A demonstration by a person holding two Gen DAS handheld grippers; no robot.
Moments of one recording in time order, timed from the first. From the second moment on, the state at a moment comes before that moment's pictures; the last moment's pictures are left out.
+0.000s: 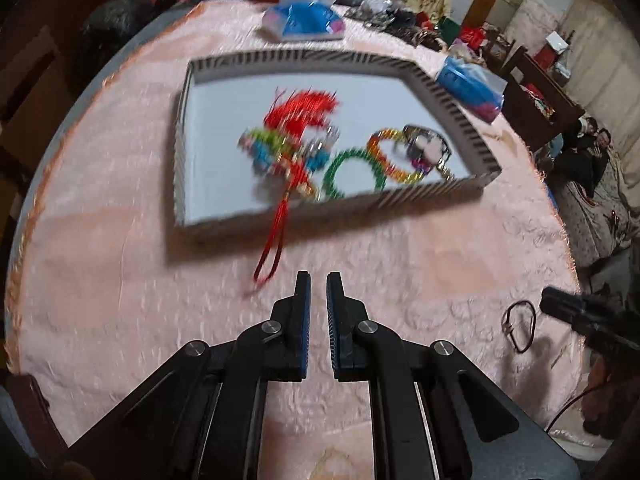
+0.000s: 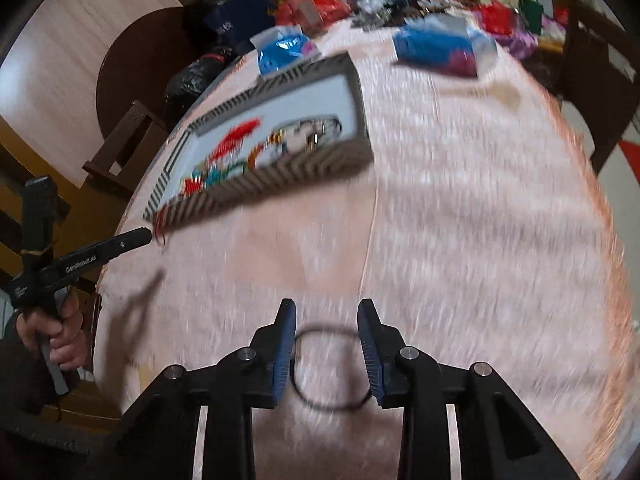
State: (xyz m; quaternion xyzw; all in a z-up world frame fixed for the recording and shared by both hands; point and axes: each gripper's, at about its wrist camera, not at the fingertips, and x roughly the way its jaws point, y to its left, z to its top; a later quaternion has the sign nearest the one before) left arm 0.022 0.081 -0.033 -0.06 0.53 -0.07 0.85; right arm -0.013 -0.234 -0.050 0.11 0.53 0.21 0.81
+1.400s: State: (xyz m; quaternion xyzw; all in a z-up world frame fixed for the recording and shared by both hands) left arm -0.002 0.098 -0.027 -0.07 0.53 -0.01 0.85; right arm 0.143 -0.161 0.018 0.15 0.42 0.27 0.85
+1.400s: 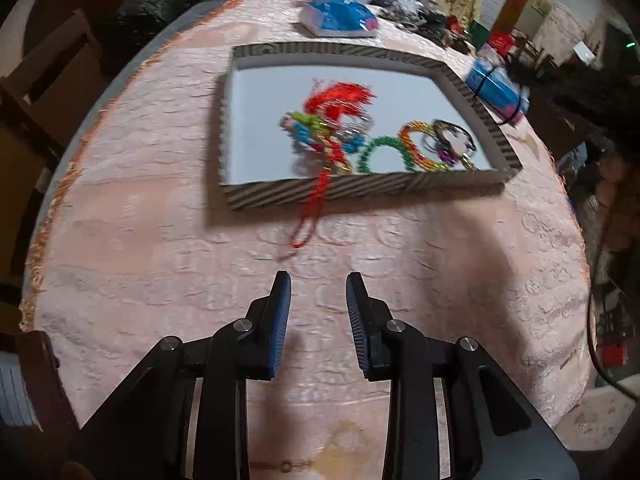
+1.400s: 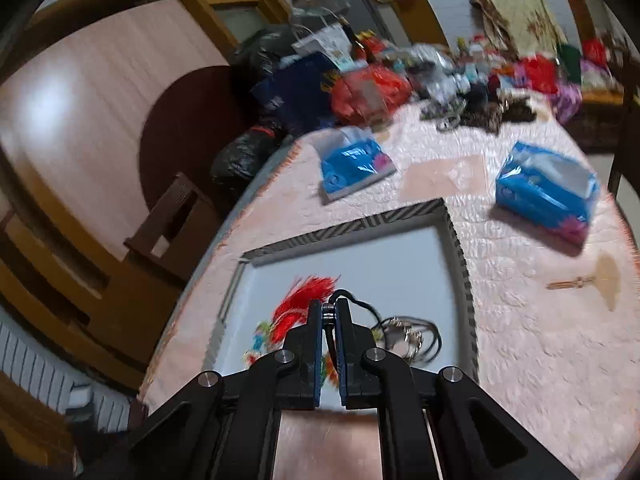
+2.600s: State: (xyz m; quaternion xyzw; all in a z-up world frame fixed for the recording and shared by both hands) left arm 0.029 0.057 0.079 -0.03 0.46 0.03 0.89; right arm 0.028 -0.165 0.044 0.01 0.53 0.19 0.82
